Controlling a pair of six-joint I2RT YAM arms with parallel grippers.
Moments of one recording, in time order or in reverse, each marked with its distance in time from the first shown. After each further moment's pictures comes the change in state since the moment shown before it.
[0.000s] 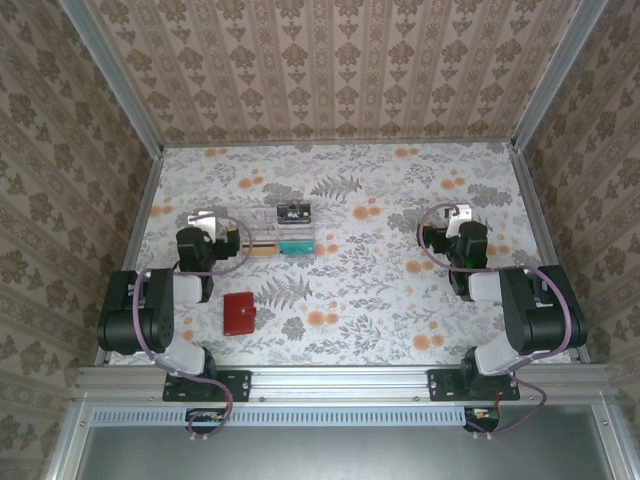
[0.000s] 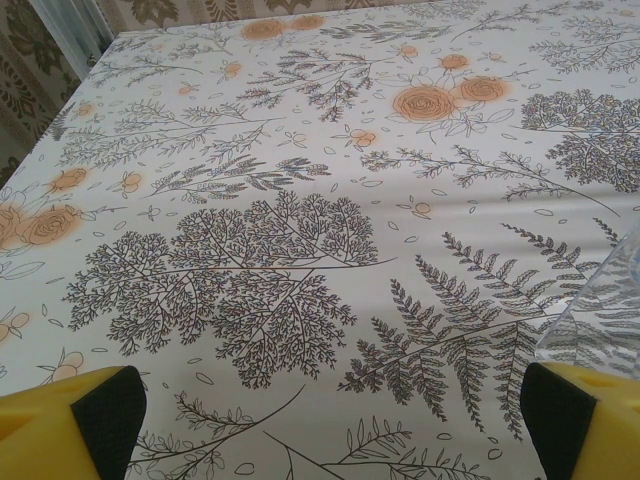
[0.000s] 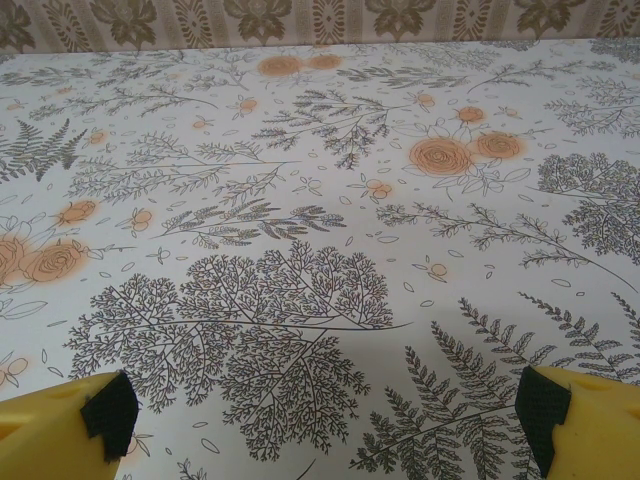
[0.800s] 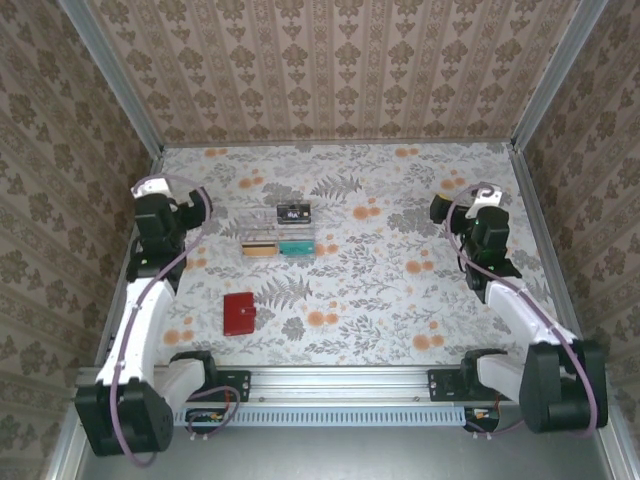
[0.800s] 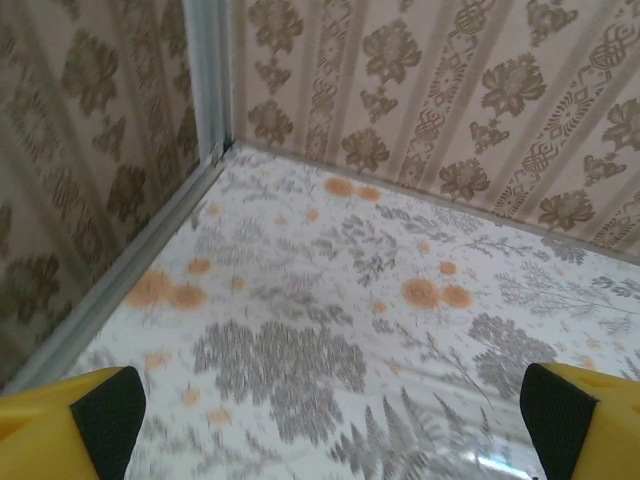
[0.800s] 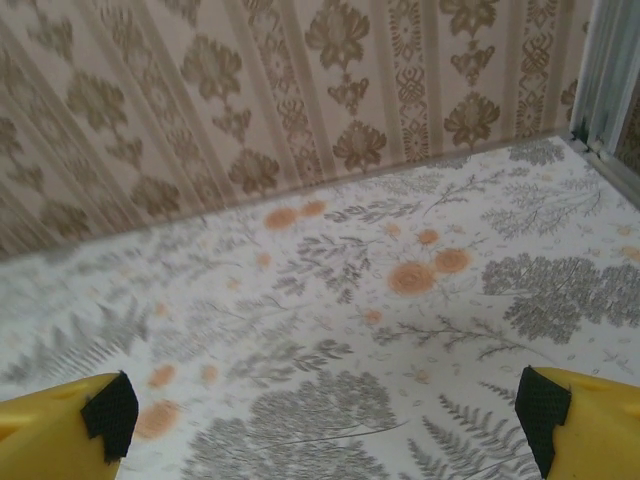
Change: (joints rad) left arm 0.022 -0.573 0.404 -0.937 -0.106 -0.357; right arm 0.000 -0.443 0.148 -0.454 0.080 0.267
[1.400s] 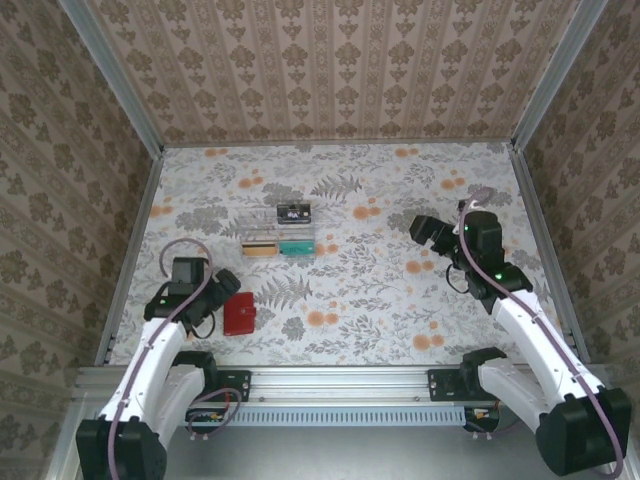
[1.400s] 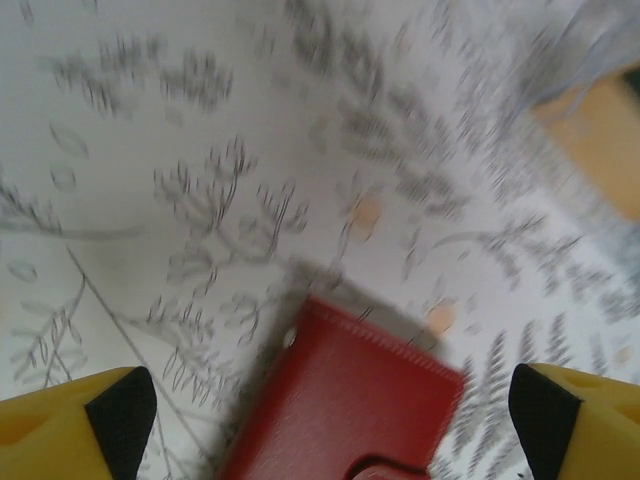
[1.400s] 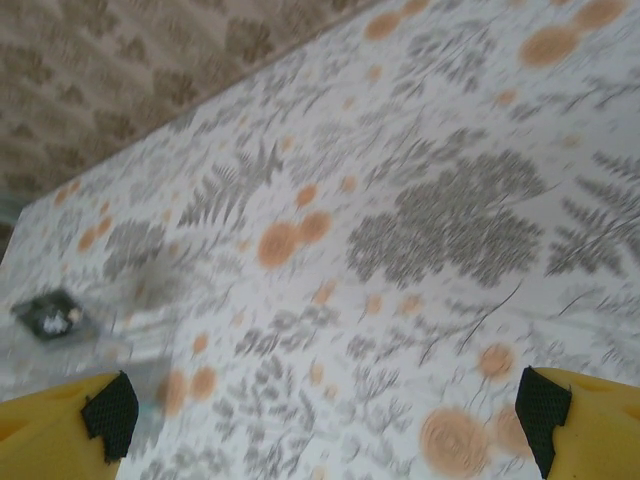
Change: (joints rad) left arm -0.132 -0.201 -0.359 -0.515 0.148 -0.502; right arm 0.185 -0.192 0.116 -0.591 -0.137 0.265
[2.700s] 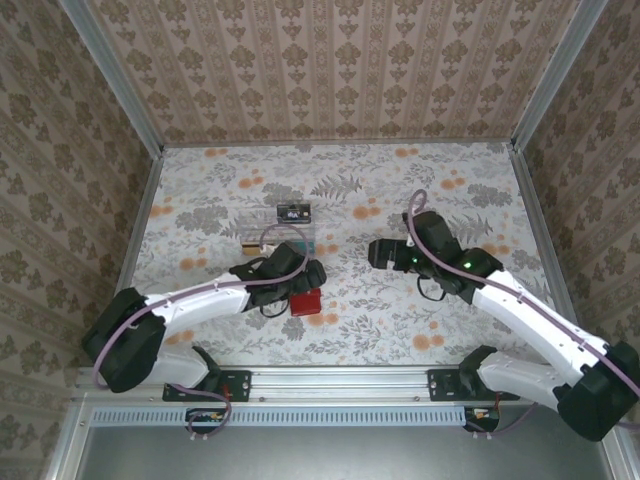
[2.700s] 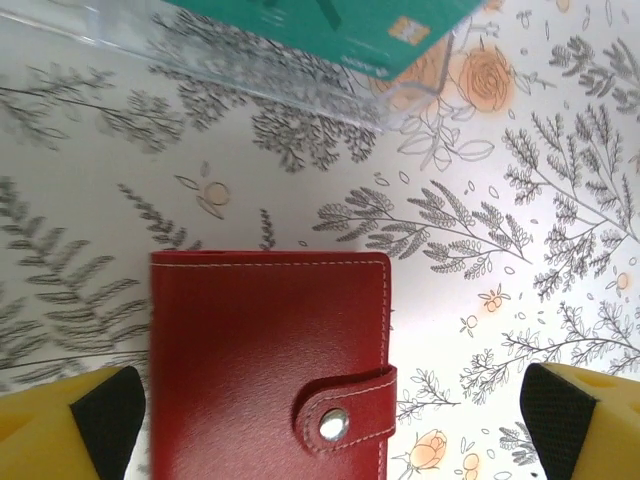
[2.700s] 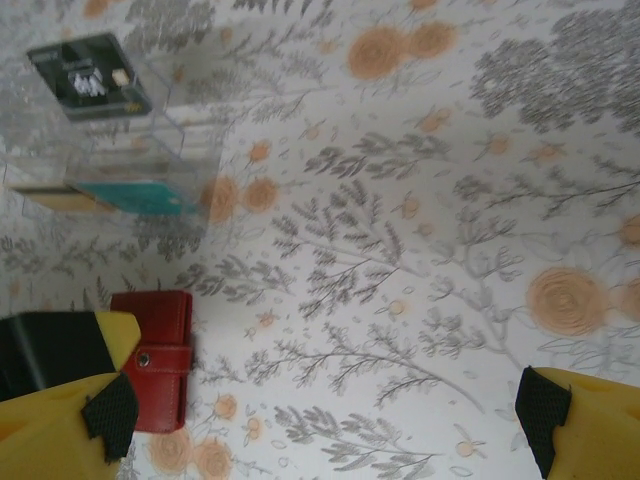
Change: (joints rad) left arm -0.718 0.568 0.245 0.399 -0.143 -0.265; right arm 0.417 0.185 0.214 -0.301 0.142 0.023
